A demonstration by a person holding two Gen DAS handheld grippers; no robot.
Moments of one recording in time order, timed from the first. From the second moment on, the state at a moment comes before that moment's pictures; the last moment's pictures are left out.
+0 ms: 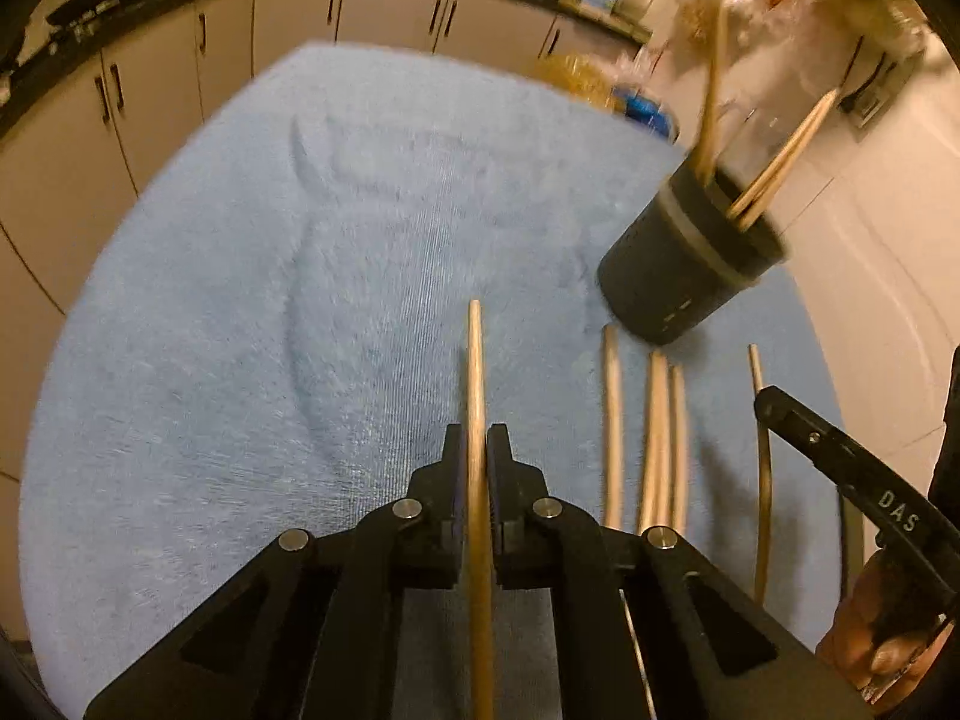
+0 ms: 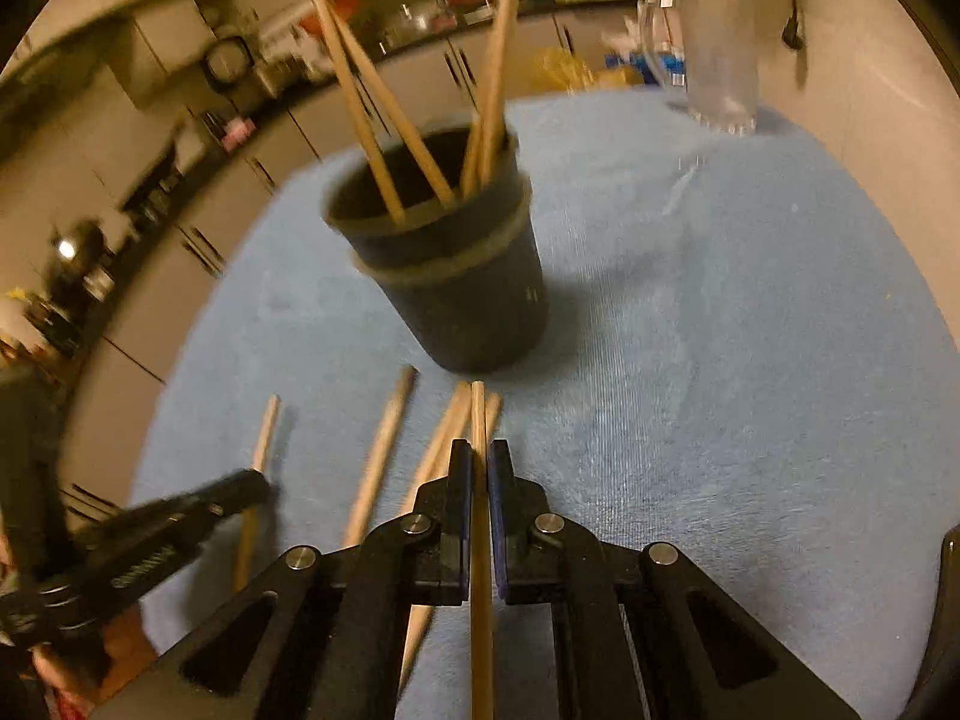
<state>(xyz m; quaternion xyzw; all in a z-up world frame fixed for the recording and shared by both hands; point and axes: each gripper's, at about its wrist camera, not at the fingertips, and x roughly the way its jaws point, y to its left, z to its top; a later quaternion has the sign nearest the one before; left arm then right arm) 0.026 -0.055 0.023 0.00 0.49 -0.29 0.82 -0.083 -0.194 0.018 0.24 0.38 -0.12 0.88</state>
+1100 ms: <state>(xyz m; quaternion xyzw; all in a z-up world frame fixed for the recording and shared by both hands) -0.067 -0.025 0.134 0.00 0.34 -0.32 0.88 -0.204 -0.172 0.108 0.21 0.16 -0.08 0.96</state>
